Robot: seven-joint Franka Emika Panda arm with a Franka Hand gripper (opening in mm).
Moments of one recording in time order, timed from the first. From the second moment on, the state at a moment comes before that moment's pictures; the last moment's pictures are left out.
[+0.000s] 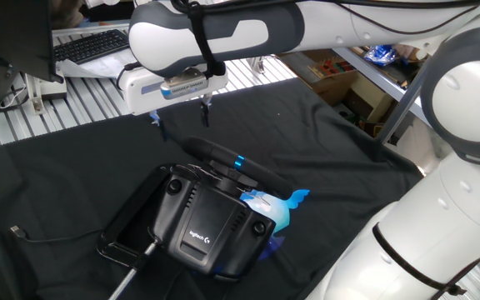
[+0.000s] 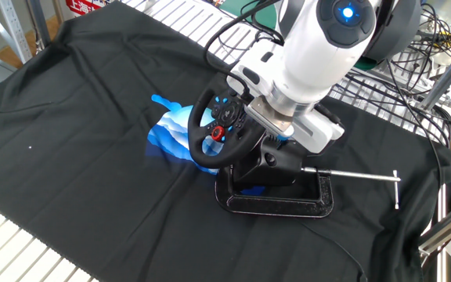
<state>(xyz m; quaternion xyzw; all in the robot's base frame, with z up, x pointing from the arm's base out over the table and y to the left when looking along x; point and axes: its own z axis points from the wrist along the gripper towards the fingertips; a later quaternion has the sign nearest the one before) 0.449 0.108 0.297 -0.05 -0.99 0.11 0.09</state>
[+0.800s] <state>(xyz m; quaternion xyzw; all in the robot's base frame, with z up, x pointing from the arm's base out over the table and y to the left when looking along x) 0.492 0.099 0.284 -0.08 -0.97 0.18 0.16</state>
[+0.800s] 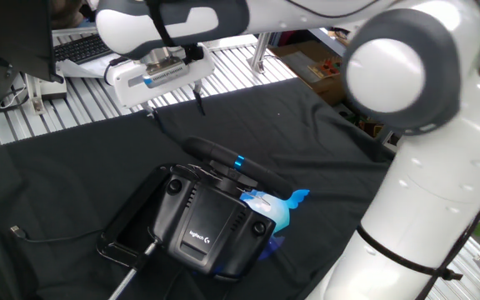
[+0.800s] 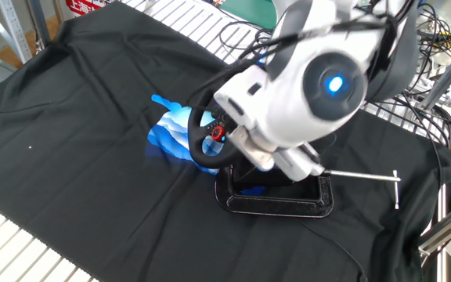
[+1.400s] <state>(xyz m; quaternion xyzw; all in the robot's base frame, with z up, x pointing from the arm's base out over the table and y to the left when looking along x) 0.495 0.091 0.278 -0.09 -0.96 0.19 0.18</state>
